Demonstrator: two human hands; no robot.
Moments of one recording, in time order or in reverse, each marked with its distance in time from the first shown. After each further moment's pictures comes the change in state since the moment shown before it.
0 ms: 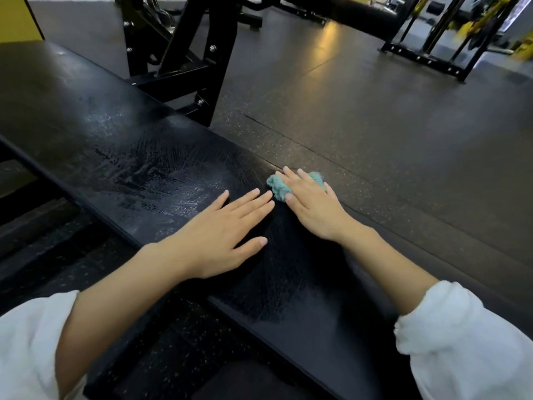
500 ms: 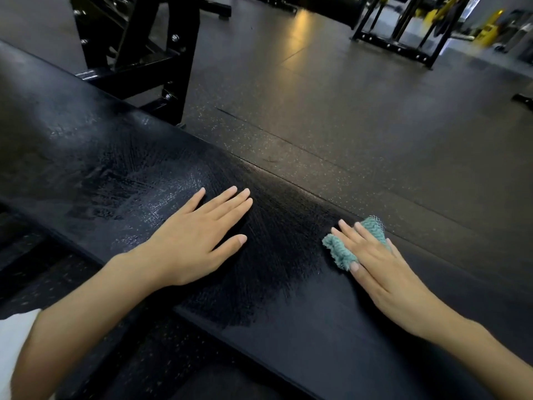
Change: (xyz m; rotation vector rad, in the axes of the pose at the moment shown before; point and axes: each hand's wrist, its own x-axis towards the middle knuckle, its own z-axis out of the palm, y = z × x) left_hand 0.011 0.008 0.006 0.019 0.012 0.007; right_hand -0.161 0.064 -0.001 0.050 0.004 0.100
